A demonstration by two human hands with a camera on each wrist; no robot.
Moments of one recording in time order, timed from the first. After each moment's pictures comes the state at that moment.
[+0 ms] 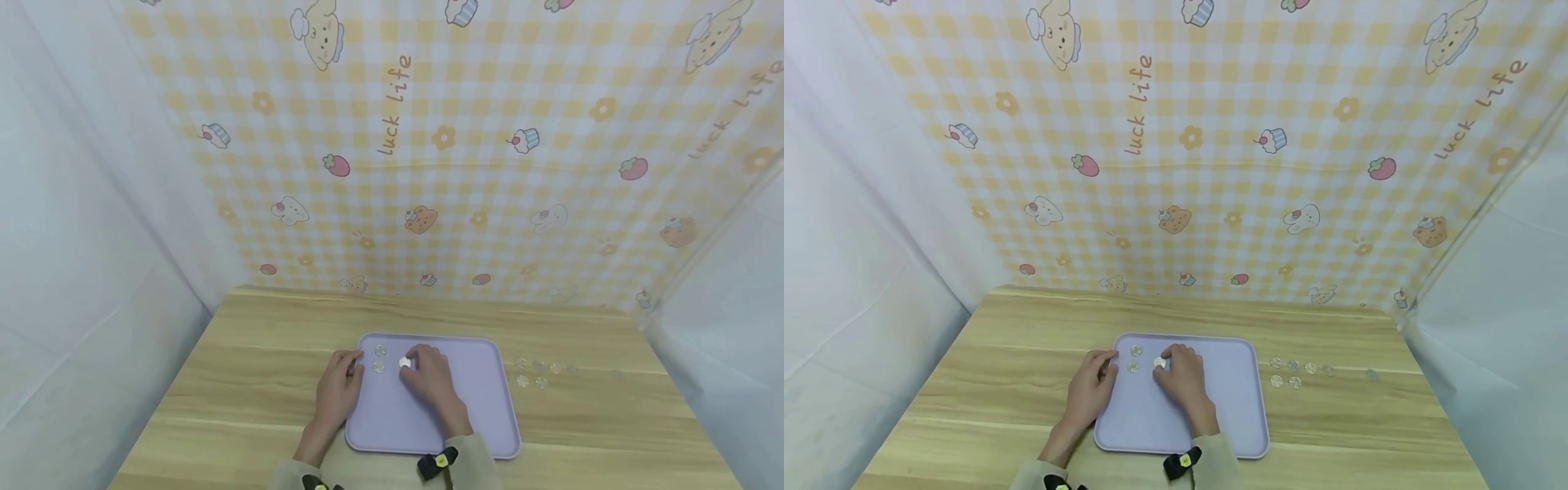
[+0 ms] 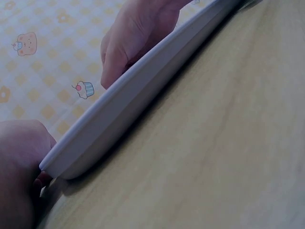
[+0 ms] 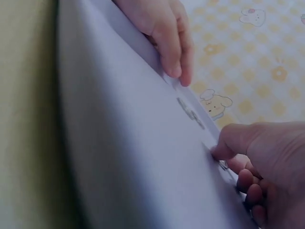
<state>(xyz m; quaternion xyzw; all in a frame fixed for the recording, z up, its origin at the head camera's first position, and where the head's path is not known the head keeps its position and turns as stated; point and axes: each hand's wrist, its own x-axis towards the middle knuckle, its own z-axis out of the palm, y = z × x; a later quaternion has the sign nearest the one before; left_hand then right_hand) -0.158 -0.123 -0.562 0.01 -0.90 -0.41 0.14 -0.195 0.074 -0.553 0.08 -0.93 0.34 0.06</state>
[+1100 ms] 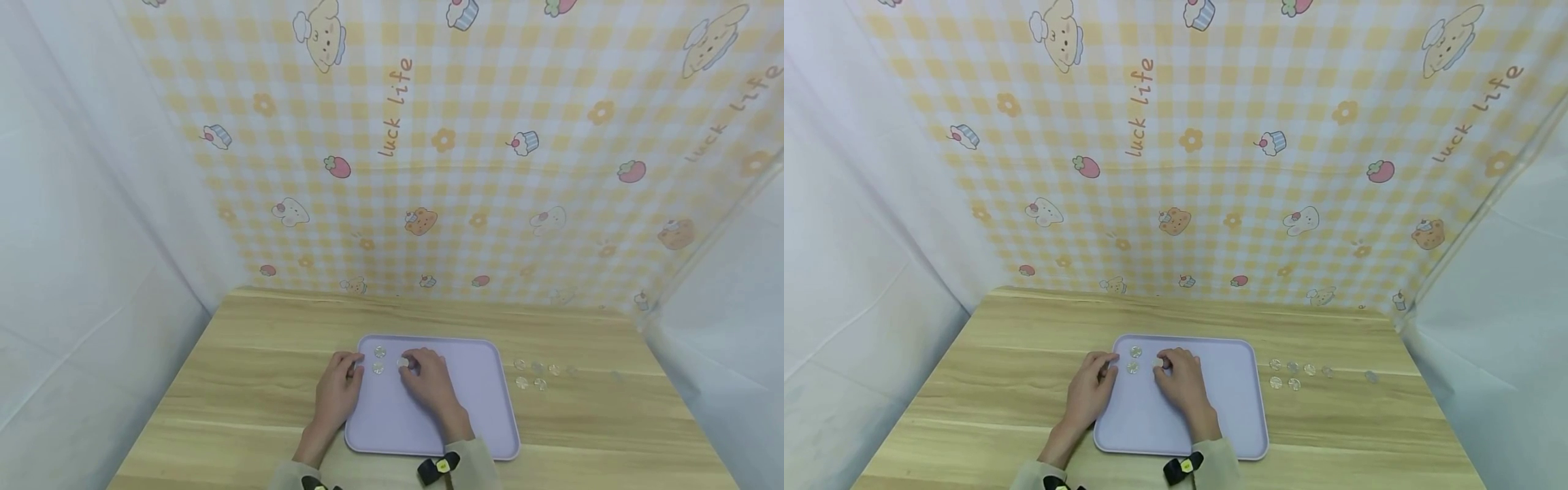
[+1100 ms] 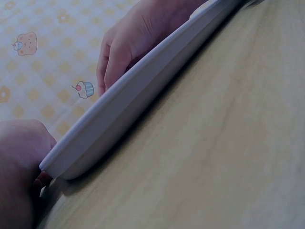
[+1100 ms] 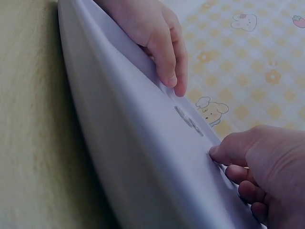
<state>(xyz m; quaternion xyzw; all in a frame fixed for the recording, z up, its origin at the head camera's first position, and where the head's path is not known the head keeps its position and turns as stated) -0.158 -0.124 -0.563 0.01 -0.90 -0.40 0.14 -0.194 0.077 -0.565 0.14 -0.92 0.35 0.13</state>
